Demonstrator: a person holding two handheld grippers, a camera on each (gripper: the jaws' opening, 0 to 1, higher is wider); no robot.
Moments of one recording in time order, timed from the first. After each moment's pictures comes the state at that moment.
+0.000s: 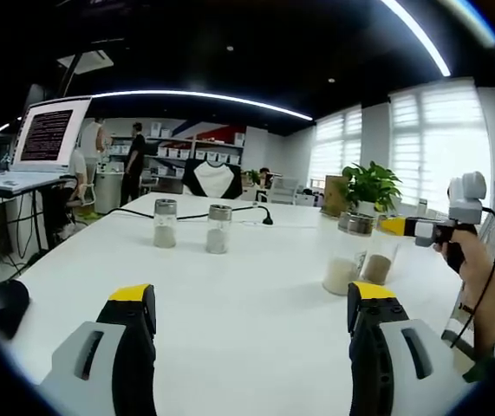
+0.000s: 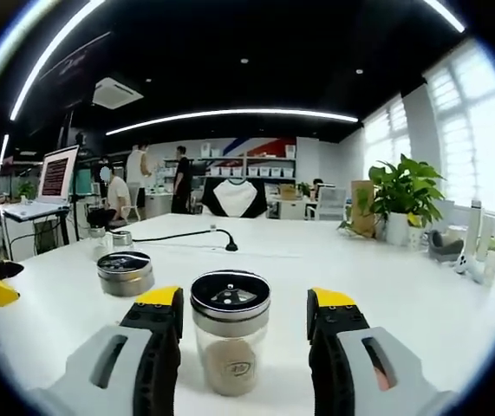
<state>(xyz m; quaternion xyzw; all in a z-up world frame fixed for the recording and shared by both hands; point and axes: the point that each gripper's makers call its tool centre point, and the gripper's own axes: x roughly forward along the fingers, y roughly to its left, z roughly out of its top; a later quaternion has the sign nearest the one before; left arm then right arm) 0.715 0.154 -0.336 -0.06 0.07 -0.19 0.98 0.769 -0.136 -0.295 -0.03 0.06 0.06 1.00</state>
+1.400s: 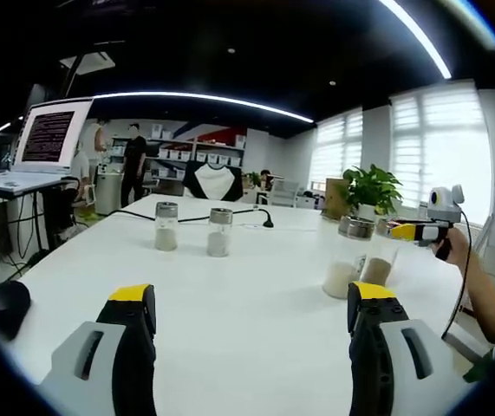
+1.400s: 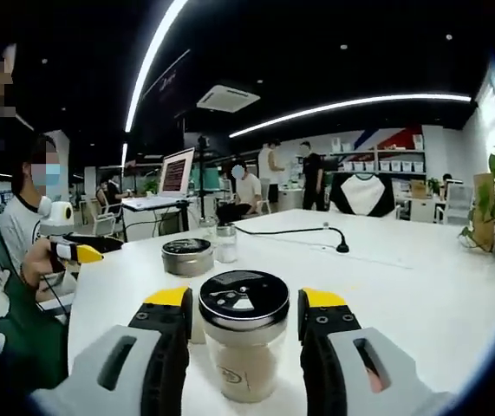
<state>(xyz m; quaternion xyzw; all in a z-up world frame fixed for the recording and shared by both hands) 0.713 0.154 -0.331 -0.06 0.07 -0.19 0.98 0.779 -0.111 -0.305 -0.02 0.07 0.41 0.91</state>
